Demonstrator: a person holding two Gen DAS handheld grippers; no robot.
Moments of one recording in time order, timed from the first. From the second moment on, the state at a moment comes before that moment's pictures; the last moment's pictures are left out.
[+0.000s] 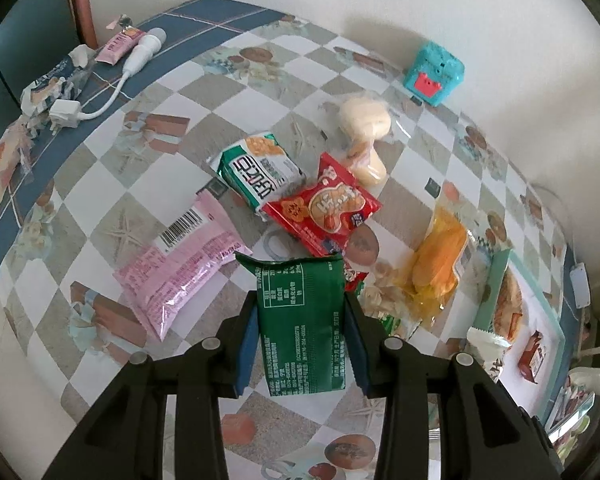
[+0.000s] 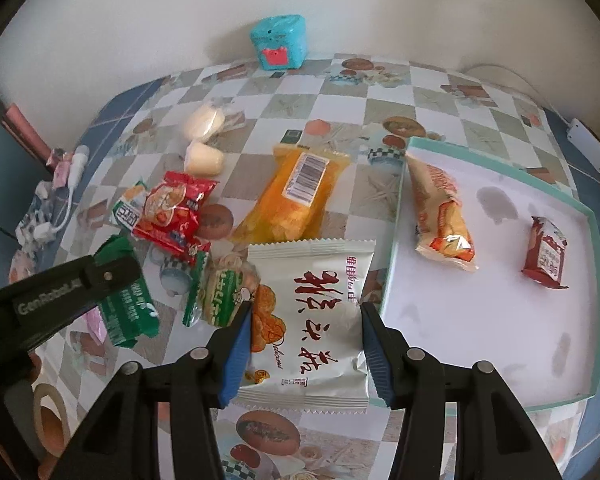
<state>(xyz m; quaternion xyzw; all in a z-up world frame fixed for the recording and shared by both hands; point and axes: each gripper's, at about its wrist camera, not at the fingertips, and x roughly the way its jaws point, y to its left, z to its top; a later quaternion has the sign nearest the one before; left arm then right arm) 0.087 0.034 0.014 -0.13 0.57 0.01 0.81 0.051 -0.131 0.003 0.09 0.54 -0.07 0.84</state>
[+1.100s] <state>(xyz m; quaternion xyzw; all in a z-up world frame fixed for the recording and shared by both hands) 0.028 -0.184 0.020 0.04 0.56 -0.21 0.80 -0.059 -0.375 -0.002 0.27 0.50 -0.39 0.72</state>
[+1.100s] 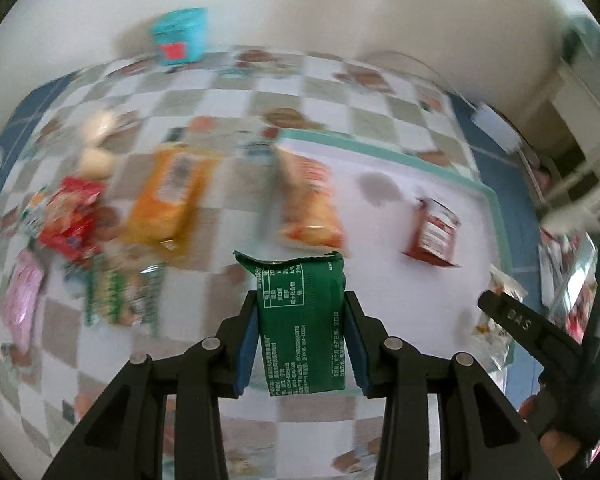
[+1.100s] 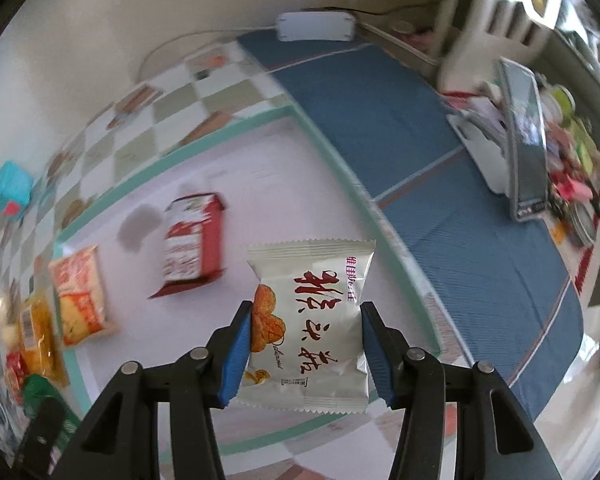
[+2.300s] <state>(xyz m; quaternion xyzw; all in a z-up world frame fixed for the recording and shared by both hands) 0.107 0.029 -0.023 -0.09 0.59 0.05 0.80 0.019 -0.232 0.003 0.18 0.52 -0.24 0.80</state>
